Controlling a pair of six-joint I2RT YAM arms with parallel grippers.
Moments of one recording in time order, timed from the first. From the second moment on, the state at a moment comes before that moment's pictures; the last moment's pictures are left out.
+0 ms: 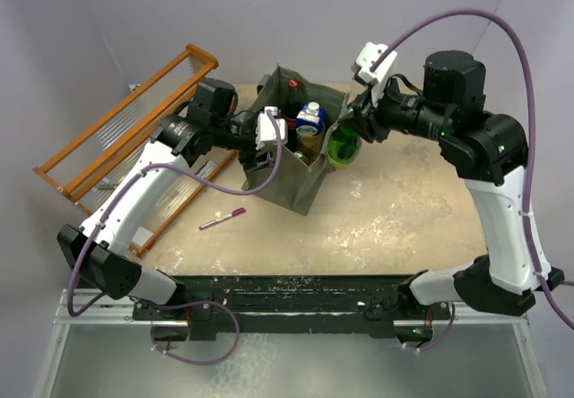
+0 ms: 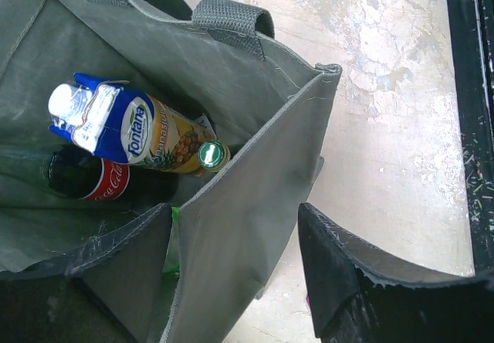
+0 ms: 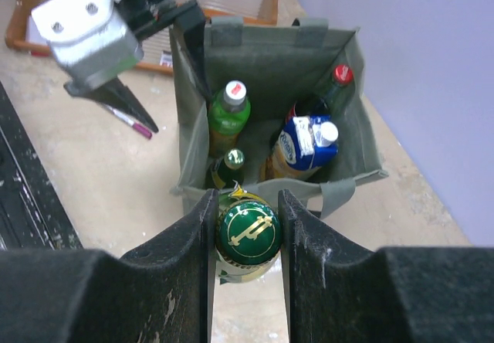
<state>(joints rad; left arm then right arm) -0.52 1.45 1.59 -0.81 0.71 0.82 0.54 1.35 2.10 -1.11 -0.32 -0.40</state>
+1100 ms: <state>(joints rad) -0.49 1.40 1.53 -0.91 0.74 0.96 0.59 1.66 2.34 -0.89 -0.33 -0.24</state>
